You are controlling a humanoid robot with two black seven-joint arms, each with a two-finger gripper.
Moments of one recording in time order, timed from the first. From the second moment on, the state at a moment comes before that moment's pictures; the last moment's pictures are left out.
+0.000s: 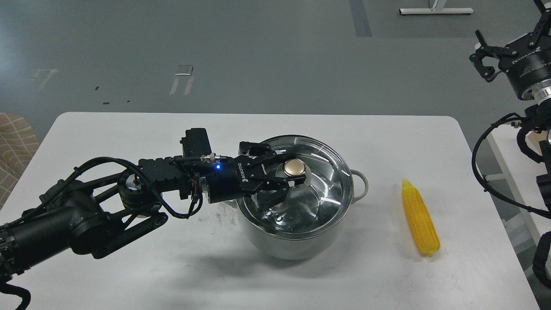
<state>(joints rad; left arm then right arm) -0.63 0.48 -0.53 -1.40 2.18 0.07 -0.48 0.78 -0.32 1.46 0.62 -0.26 0.49 -0.06</state>
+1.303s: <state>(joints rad) -0.24 1.05 -0.72 -1.16 1.70 0.43 -0.49 0.76 -0.35 1.46 0.65 -0.27 0.49 -0.06</state>
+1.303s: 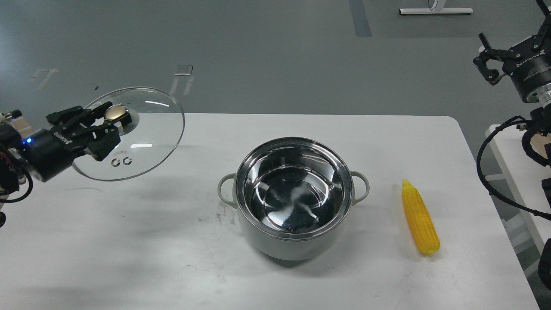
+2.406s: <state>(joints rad) -0.16 0.81 -0.66 -0.87 1.69 0.47 -0.49 0.75 -0.36 1.44 0.65 -0.27 0.49 -0.06</state>
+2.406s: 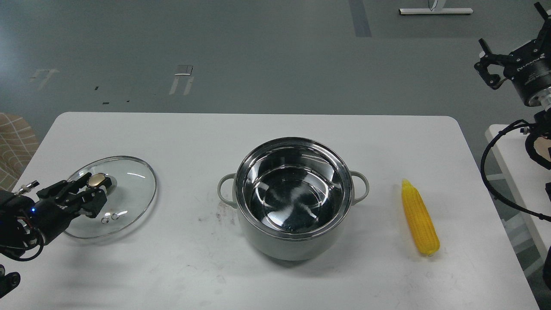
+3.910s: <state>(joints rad) -0.81 0.64 -0.91 -0.74 0.25 -0.42 -0.49 0.64 -0.87 0.92 1.35 -1.10 0.49 -0.11</state>
